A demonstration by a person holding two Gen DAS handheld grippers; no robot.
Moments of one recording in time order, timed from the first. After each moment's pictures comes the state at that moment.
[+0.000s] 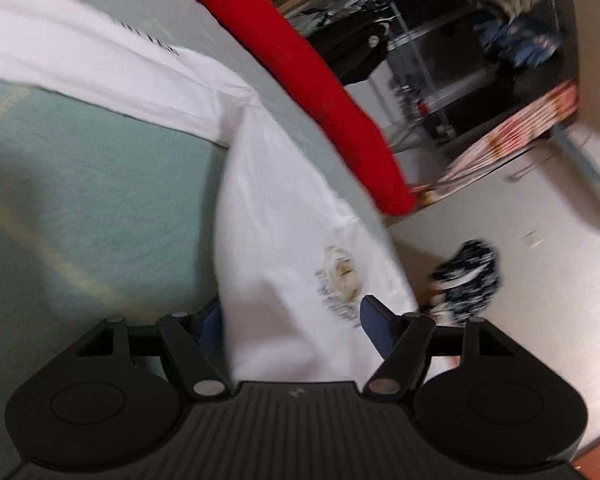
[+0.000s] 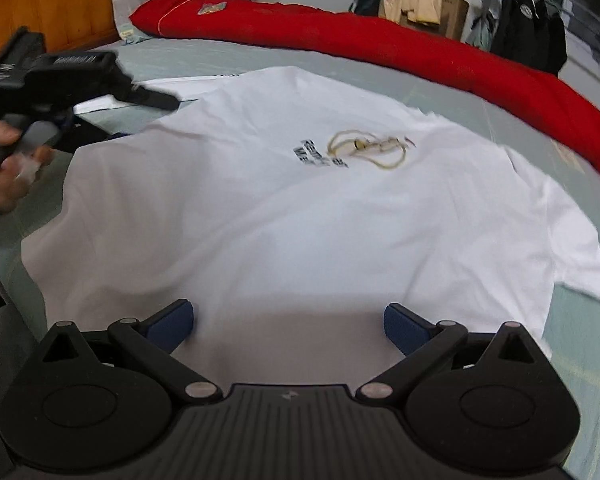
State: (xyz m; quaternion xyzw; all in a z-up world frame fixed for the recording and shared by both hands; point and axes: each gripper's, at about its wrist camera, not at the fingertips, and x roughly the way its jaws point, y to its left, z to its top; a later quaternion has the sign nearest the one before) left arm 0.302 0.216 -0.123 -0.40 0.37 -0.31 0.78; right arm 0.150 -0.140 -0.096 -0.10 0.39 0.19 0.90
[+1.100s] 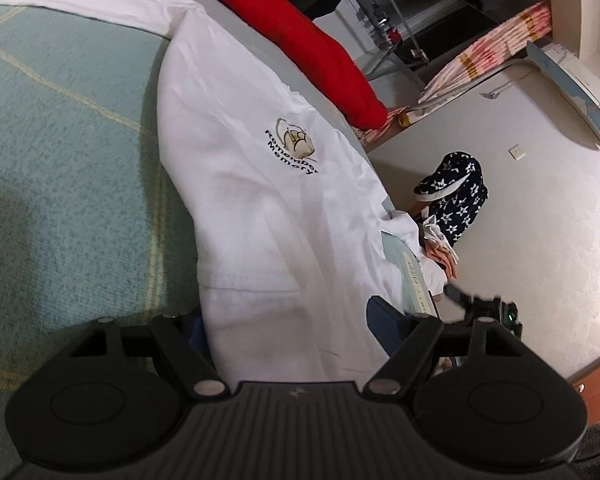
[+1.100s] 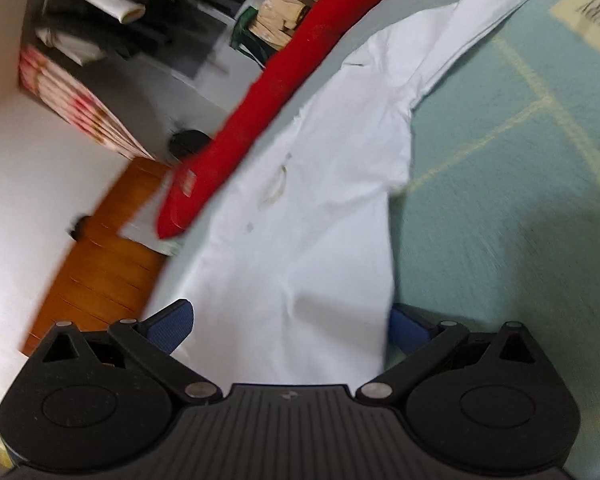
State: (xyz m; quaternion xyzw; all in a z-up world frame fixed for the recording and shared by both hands) left arm 0.208 0.180 -0.124 -0.30 0.42 -0.35 0.78; right arm 0.144 -0.343 -0.138 0.41 0.34 0.25 0.81
